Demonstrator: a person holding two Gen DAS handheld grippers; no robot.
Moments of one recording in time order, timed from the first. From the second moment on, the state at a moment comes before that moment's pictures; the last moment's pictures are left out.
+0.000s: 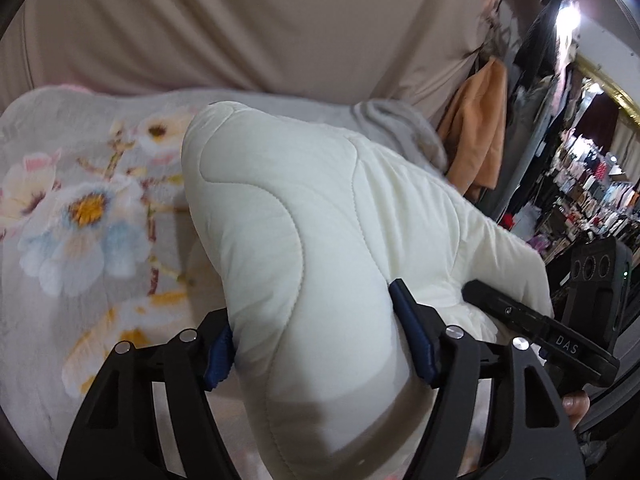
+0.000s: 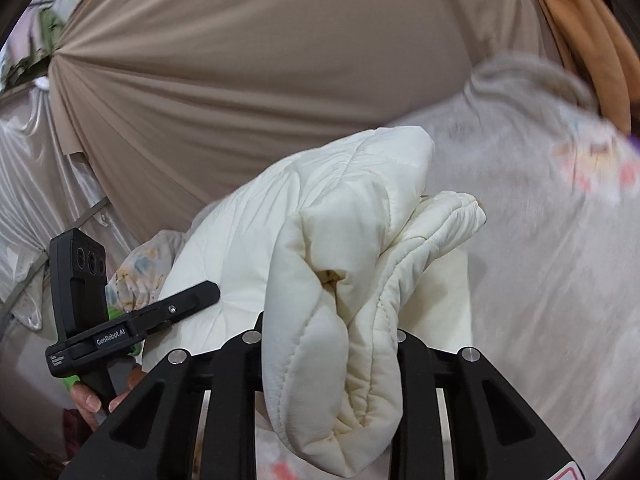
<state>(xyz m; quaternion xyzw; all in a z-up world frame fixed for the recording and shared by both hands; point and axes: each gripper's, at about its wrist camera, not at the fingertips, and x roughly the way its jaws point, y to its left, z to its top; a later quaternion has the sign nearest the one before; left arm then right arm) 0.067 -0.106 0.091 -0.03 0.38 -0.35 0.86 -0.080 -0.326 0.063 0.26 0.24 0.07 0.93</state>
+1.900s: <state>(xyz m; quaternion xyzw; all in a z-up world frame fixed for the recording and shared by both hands) 0.252 0.045 0.125 -0.06 0.19 -0.26 0.94 0.150 -0.213 0.145 0.19 0.14 0.20 0.95</state>
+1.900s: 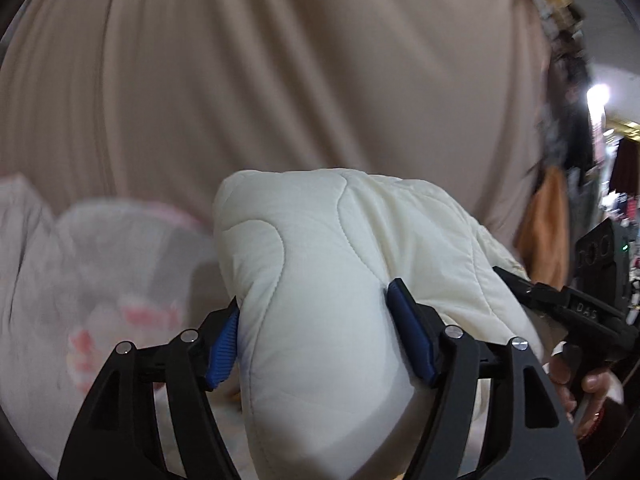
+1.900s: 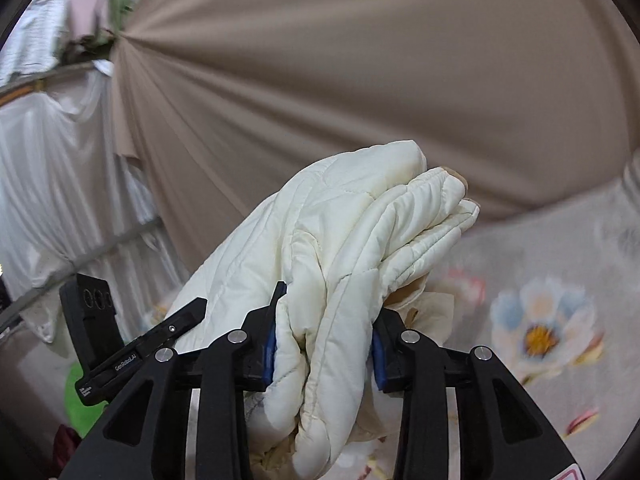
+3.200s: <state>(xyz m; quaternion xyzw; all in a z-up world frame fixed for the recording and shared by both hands) 0.222 0.021 0.033 0.02 0.33 -0.10 0.94 0.168 -0.165 0.010 0.09 0.31 0.12 0.94</state>
